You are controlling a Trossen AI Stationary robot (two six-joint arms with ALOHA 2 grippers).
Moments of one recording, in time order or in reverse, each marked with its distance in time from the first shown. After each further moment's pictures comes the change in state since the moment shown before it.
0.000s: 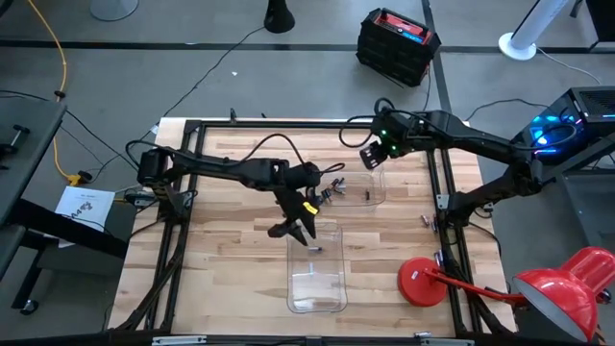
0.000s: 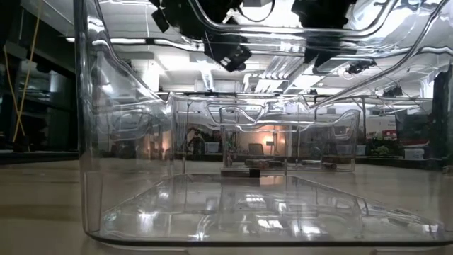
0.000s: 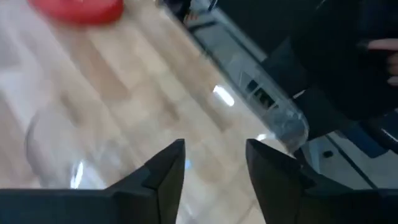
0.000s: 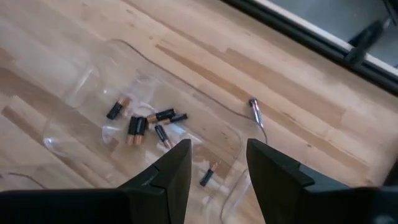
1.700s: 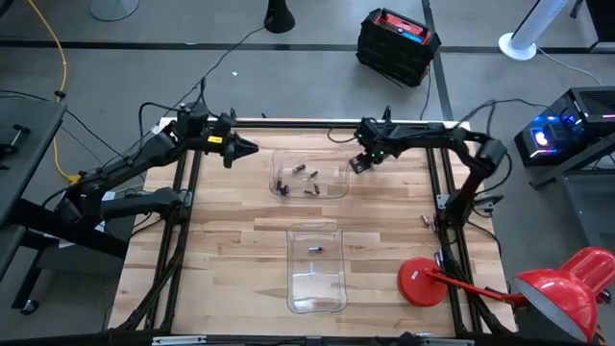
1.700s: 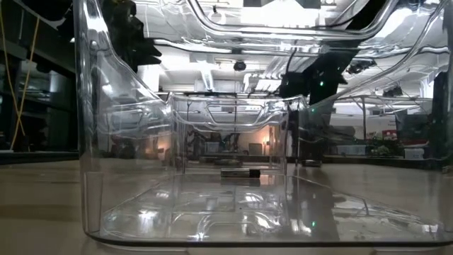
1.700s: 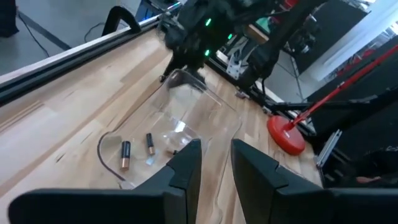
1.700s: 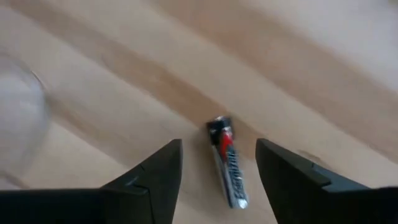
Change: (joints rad) left arm 0.740 -0.865 -0.677 0.306 -0.144 -0.610; right arm -0.309 0.385 -0.494 0.706 -0.139 -0.308
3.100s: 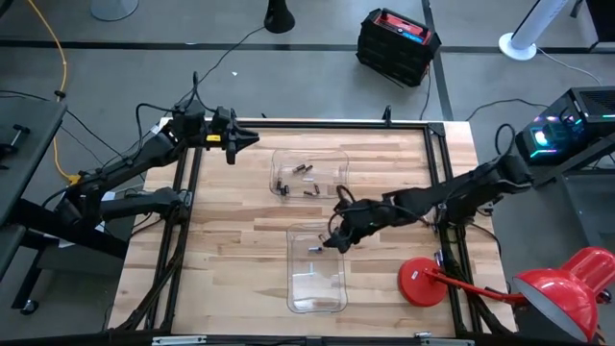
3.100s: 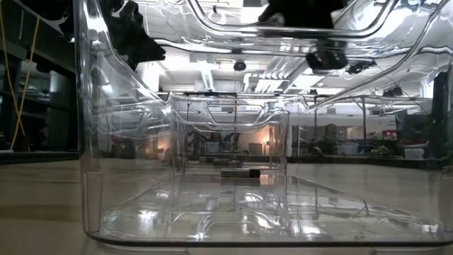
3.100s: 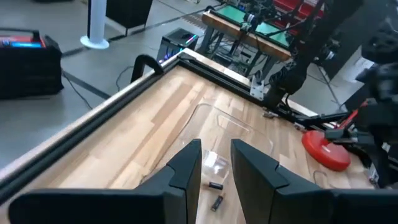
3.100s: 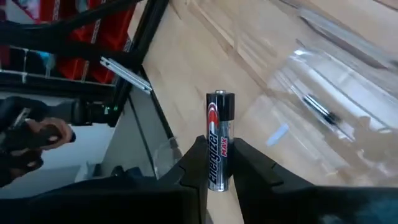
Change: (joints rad) left arm 0.001 -0.005 0.000 0.109 -0.114 0.121; right arm 0.876 -0.248 0.063 0.369 -0.173 0.830
